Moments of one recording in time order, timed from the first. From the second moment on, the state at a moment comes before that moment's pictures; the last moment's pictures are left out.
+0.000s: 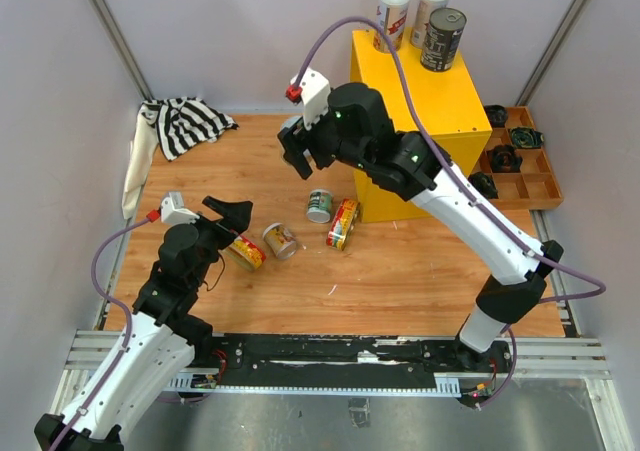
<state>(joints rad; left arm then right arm) -0.39 0.49 0.45 -0.17 -0.29 -0.90 0.94 1.67 2.02 -0.73 0.12 -0.08</state>
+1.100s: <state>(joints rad) -0.39 0.56 0.45 -0.16 -0.27 -0.90 0.66 1.78 2.42 -0.89 0.26 -0.11</state>
